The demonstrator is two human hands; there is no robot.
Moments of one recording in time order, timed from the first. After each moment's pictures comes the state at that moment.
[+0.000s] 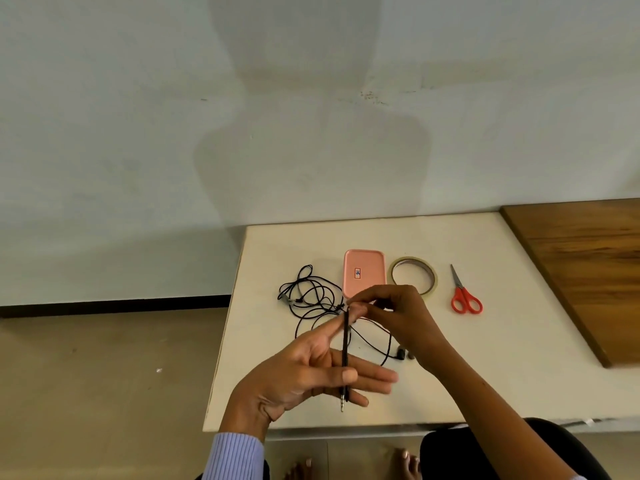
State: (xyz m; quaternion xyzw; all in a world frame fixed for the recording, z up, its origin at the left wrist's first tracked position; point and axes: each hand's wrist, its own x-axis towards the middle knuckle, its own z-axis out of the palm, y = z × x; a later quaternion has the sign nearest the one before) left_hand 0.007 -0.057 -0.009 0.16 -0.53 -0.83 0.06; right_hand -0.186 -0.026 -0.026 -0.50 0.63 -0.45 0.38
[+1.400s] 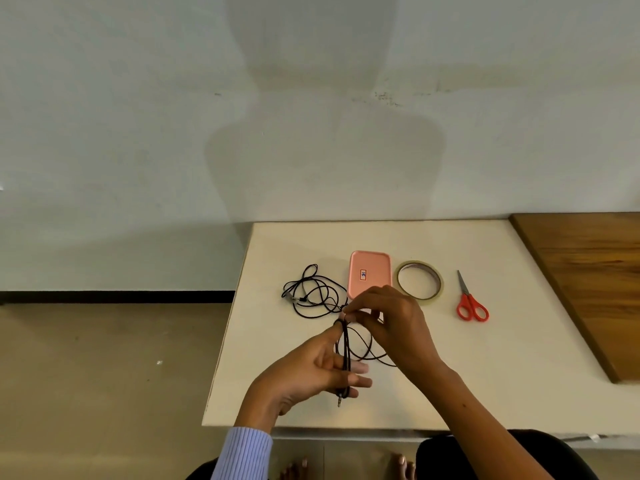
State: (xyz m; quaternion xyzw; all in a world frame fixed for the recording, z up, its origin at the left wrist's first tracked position) left_hand -0.004 -0.052 -0.020 0.37 -0.57 -0.73 0.05; right_hand -0.173 -0.027 -0.043 -0.65 0.63 -0.40 0.15
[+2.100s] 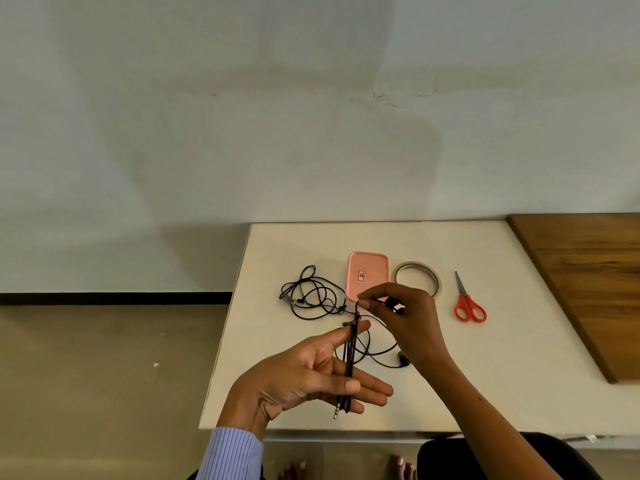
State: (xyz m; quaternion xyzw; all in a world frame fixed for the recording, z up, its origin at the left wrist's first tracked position) left_hand 0.007 -0.059 -0.007 0.20 -0.53 -0.83 0.00; right_hand -0.182 -0.026 -0.033 -0.48 0.67 -0.50 0.28
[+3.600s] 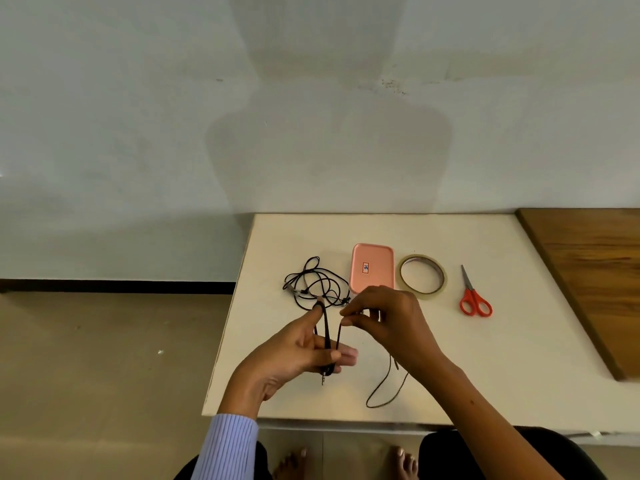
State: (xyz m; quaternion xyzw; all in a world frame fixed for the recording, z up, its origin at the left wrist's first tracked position) left_hand 0.009 -0.064 -0.018 0.40 -0.53 -0.74 0.09; right_hand -0.170 -0.026 -0.037 -0.65 0.62 -0.39 0.21
